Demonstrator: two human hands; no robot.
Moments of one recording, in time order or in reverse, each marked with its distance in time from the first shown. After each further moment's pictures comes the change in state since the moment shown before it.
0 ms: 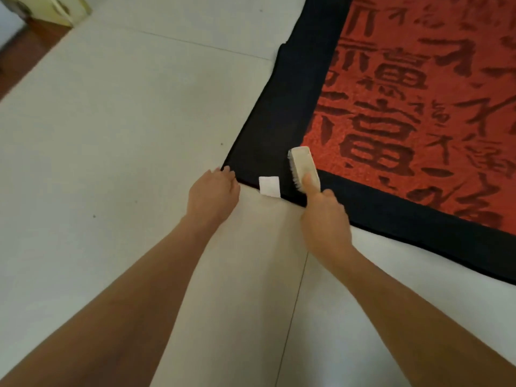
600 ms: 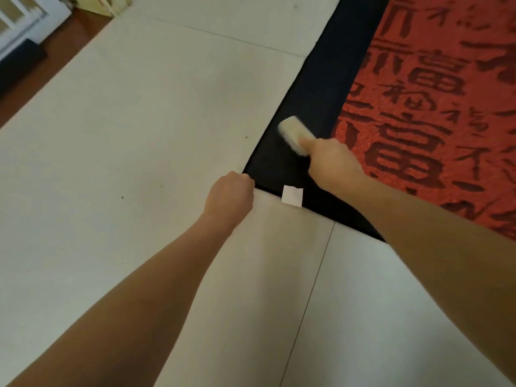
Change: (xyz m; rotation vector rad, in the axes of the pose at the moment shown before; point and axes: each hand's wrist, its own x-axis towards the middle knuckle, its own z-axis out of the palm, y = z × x) left_hand -0.011 -0.016 0.009 0.291 -0.076 0.095; right_hand 0.086 -0.033 -0.026 -0.168 -0.038 -0.384
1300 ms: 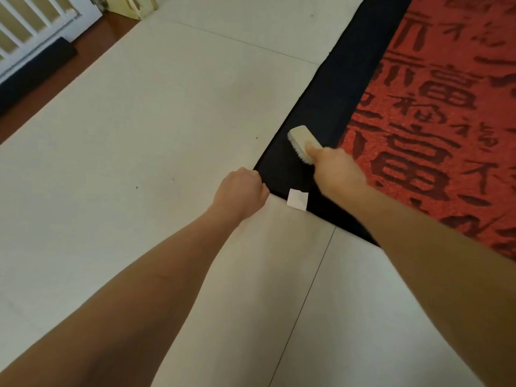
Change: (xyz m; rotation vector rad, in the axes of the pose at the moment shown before) left_hand -0.005 0.008 -0.013 -0.193 -0.013 -0.095; right_hand -0.012 -0.004 0.002 -0.047 -0.004 0.001
